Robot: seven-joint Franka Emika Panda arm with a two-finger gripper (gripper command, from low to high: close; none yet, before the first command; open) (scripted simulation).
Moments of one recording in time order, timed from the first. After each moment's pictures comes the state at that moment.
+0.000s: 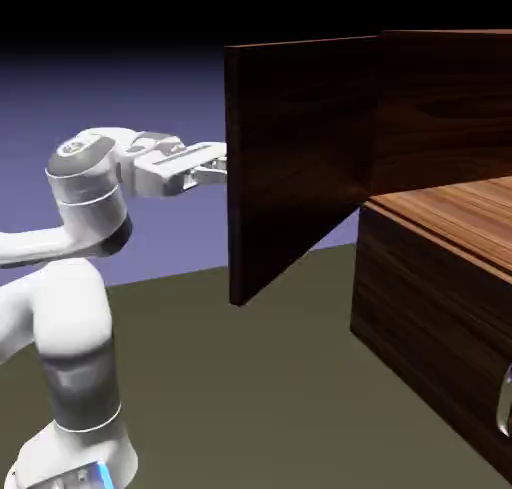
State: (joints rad) arm -0.04 -1.69 0.30 -3.06 -1.12 2.21 2.11
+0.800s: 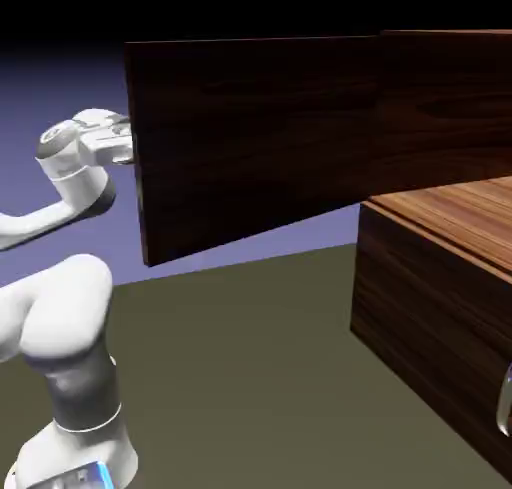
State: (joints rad) arm -0.35 -1.76 1.02 -2.59 -0.35 1.63 1.91
